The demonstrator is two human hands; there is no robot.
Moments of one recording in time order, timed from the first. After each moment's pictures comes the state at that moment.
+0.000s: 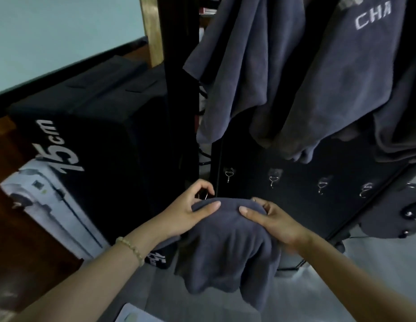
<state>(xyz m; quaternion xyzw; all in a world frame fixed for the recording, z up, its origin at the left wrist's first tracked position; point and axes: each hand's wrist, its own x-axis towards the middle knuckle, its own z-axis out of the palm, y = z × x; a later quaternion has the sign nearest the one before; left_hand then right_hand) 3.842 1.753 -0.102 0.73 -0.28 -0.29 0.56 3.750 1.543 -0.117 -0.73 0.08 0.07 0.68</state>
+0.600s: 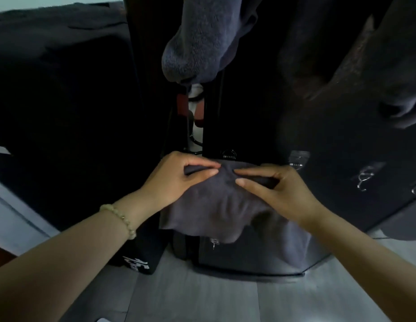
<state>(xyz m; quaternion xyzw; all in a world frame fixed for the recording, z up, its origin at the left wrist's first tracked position) 3.950 1.691 -0.193 0.78 -0.37 -0.08 0.49 3.842 1.490 -0.189 -0.90 0.02 -0.12 0.41</state>
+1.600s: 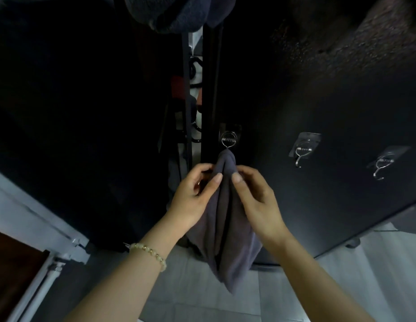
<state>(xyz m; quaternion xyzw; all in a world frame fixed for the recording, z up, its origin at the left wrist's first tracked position) 3.918 1.651 -0.283 0.70 -0.20 -0.13 0.67 3.847 1.523 -0.275 -0.74 0.07 -0.17 0.65</state>
